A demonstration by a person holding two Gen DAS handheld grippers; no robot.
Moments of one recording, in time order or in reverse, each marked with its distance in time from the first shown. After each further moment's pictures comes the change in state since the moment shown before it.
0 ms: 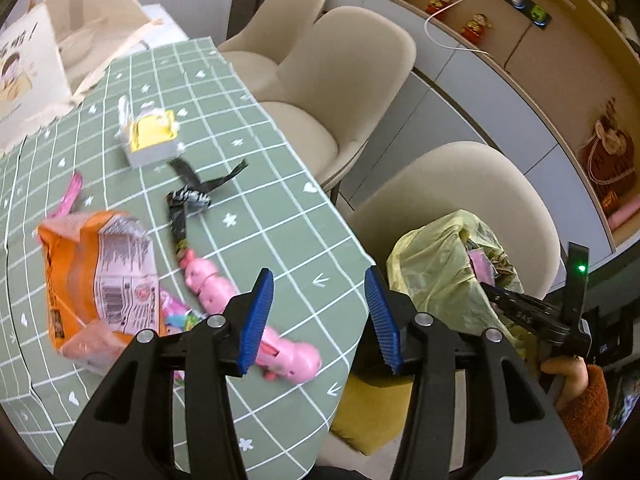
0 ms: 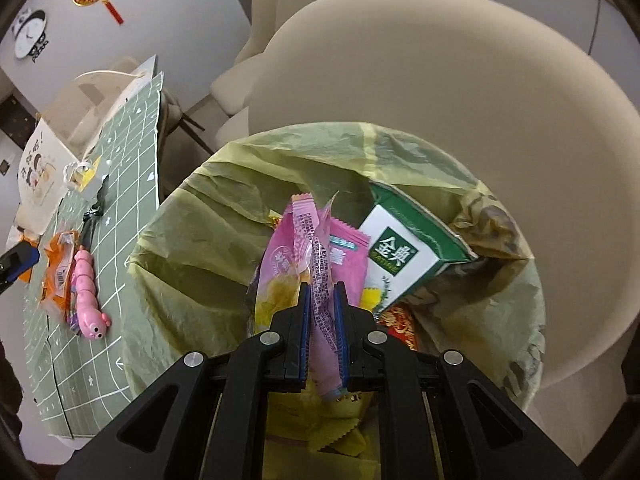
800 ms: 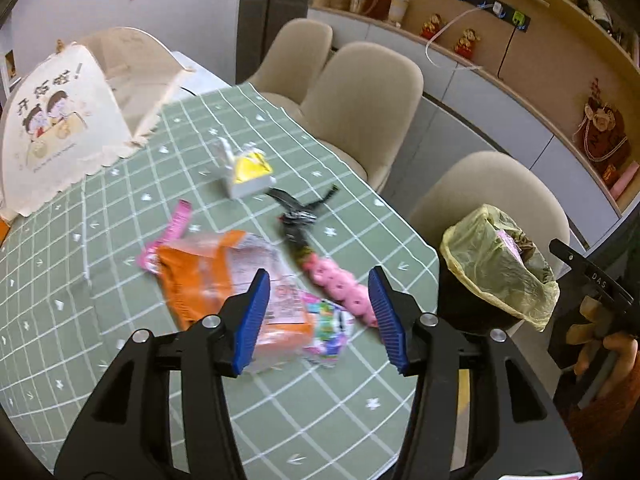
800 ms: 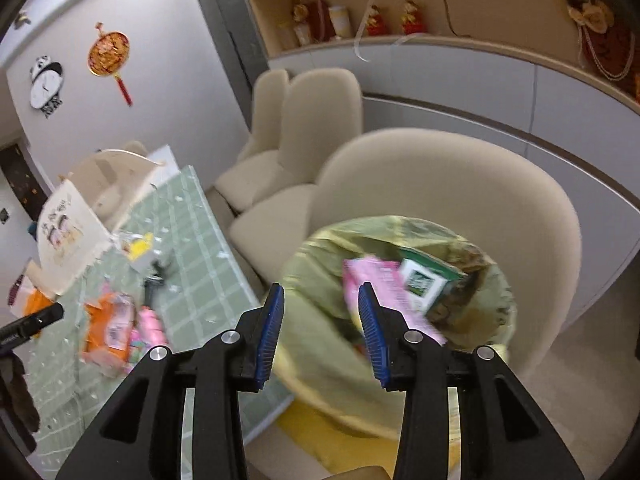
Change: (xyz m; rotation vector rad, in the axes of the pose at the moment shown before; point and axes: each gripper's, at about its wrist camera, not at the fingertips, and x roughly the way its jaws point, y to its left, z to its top) left arm -0.092 0.083 -0.024 0.128 -0.136 0.067; right arm -0.109 0.086 -0.043 0.067 -0.382 -0.027
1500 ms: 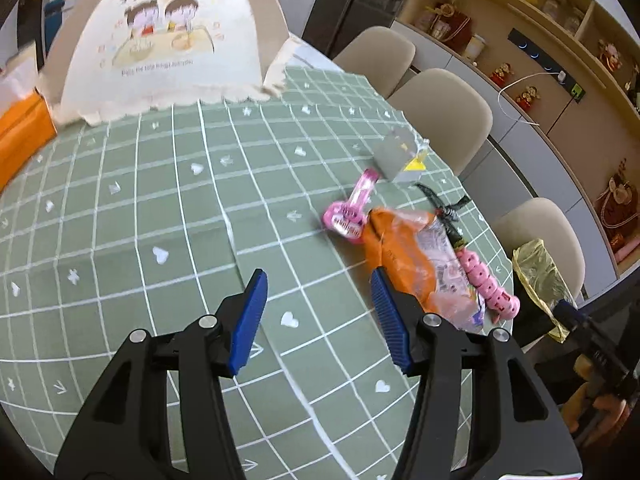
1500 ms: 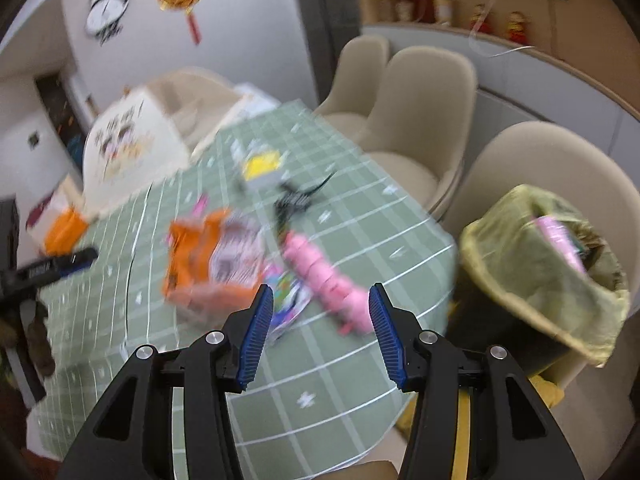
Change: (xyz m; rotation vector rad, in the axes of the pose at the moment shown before) left arm -0.017 0.213 -0.057 -0.240 0.012 -0.020; right arm 0.026 0.201 -0.083 -0.240 0.161 0.077
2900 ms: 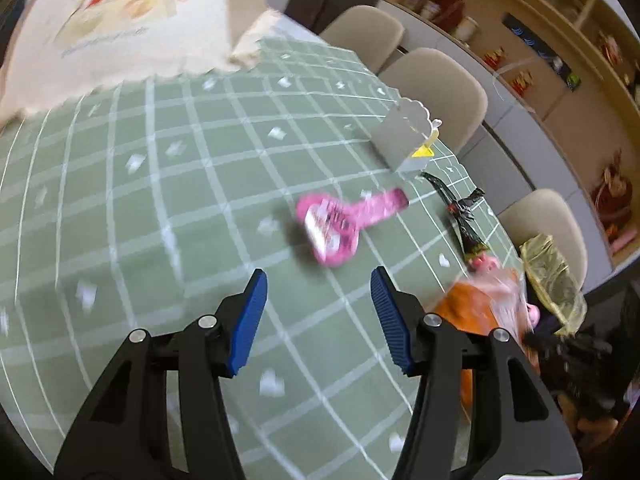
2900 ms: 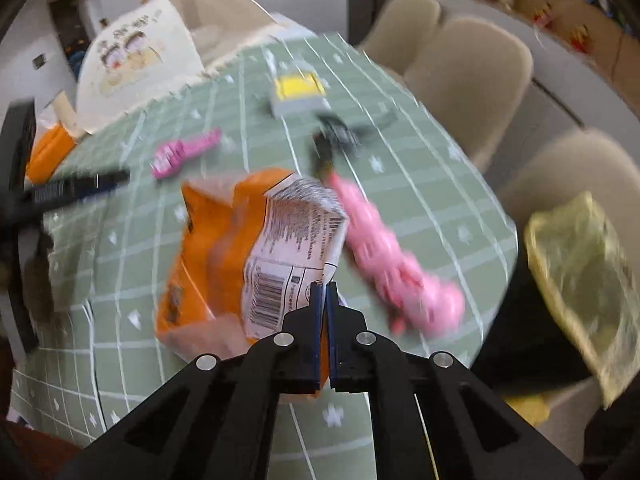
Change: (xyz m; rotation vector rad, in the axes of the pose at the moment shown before) left arm 0.084 -0.004 0.027 0.059 0.053 -0.067; right arm 0.074 0.028 -0.007 -0.078 0.210 -0.032
